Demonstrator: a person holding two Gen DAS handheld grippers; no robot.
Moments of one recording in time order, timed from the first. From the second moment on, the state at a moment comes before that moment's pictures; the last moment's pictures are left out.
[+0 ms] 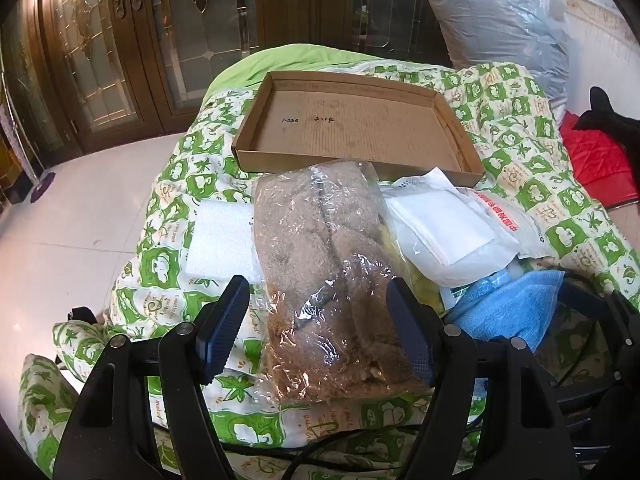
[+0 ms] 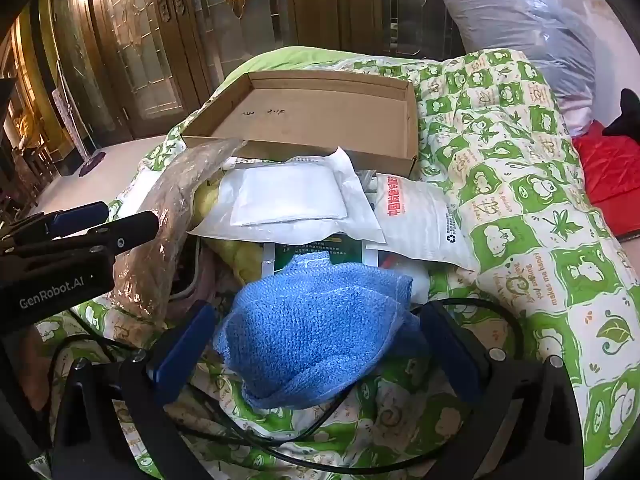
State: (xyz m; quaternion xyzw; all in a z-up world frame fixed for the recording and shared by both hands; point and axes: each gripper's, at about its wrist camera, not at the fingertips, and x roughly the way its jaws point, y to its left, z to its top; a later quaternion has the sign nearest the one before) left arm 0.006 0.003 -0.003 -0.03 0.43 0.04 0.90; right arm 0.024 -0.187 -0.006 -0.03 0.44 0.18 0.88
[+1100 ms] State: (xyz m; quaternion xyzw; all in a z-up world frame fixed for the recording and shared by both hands) left arm 0.049 0.015 -0.027 -0.11 0.49 0.02 0.86; right arm 0.028 -0.190 -0.012 -0.03 0.44 0.18 0.88
